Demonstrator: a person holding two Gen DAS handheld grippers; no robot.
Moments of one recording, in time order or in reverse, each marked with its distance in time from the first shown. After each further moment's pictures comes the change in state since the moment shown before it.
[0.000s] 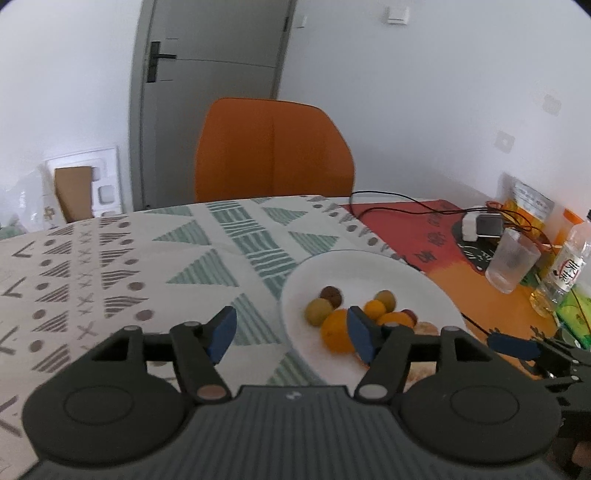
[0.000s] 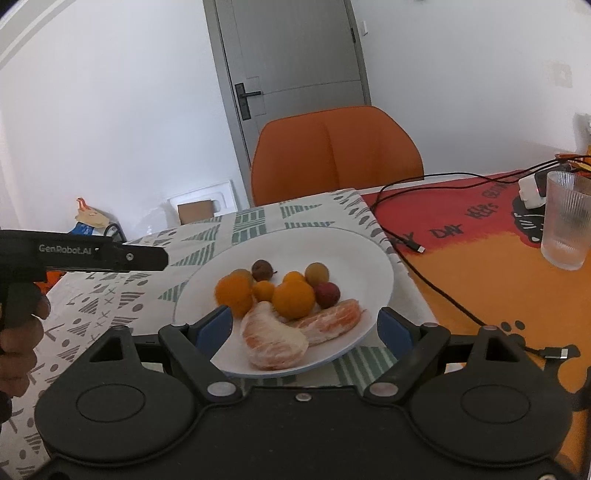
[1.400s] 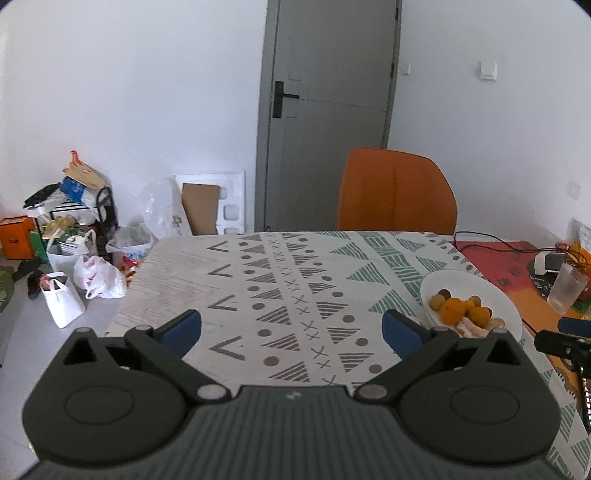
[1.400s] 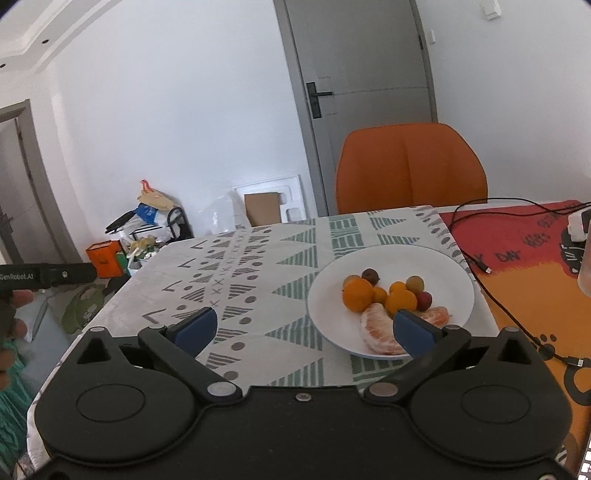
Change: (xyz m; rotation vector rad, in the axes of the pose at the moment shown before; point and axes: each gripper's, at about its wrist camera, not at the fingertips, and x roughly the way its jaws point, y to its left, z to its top) left arm -0.191 0.067 -0.033 -0.095 -0.110 0.335; right arm -0.078 0.074 0.023 -0.098 0.027 0.175
